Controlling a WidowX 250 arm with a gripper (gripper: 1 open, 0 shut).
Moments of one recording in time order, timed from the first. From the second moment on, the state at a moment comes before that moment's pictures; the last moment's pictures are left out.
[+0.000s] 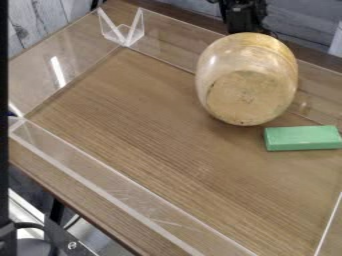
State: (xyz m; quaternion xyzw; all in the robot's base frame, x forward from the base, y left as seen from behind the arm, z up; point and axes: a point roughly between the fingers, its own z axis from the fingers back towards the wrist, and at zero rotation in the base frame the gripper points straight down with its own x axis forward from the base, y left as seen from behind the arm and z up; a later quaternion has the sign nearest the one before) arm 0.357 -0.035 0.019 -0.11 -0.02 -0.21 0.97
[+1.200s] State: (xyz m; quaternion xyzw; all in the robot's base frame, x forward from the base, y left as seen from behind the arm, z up) arm 0.349 -0.068 0.019 -0.17 0.02 -0.26 0.95
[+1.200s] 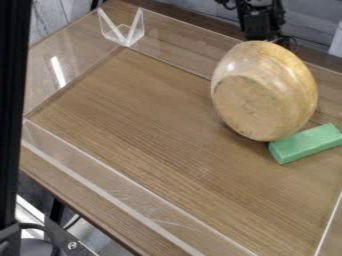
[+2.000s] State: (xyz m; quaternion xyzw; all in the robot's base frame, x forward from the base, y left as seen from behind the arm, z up) arm 0.341 -0.093 0.021 -0.18 0.06 -0.26 0.95
